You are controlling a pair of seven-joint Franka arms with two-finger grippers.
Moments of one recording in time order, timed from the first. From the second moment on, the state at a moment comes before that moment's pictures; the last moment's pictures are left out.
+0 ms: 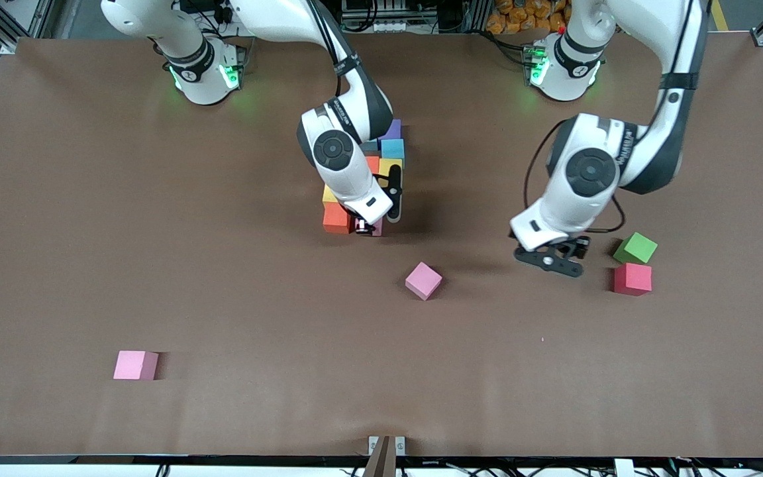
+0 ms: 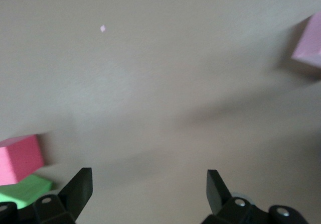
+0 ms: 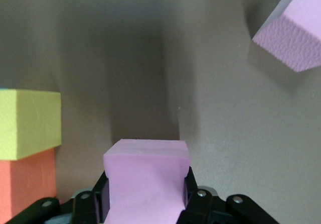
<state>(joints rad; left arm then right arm) -0.64 0.31 0.25 -1.93 0.04 2.23 -0.06 1.25 0.66 -0.54 -1.77 0.63 2.32 -1.14</state>
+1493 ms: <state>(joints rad) -0.66 0.54 0.10 -1.66 0.00 2.45 -0.30 1.26 0.63 -0.54 -1.87 0.63 2.40 -1.18</state>
